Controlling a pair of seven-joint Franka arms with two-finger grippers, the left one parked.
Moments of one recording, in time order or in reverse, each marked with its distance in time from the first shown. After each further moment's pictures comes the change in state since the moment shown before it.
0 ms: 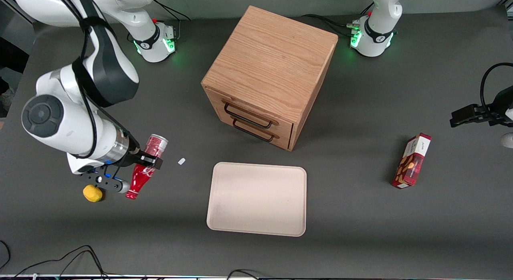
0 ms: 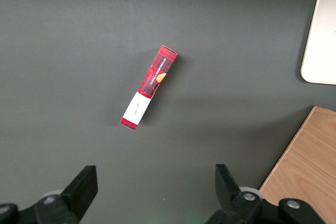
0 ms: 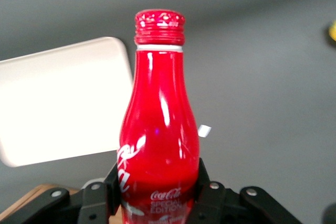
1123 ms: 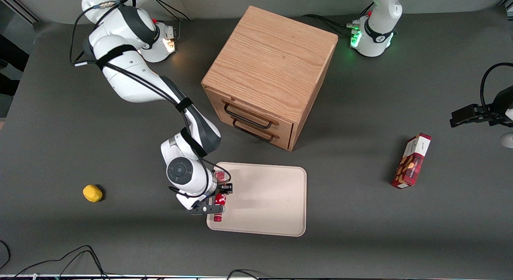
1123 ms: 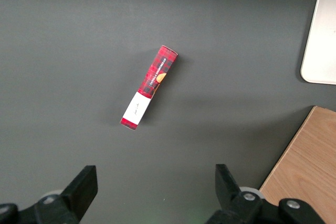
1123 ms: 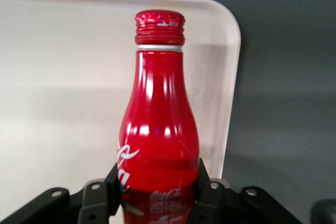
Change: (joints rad) arm 0.174 0.562 -0.001 0.151 -0.137 0.439 -0.113
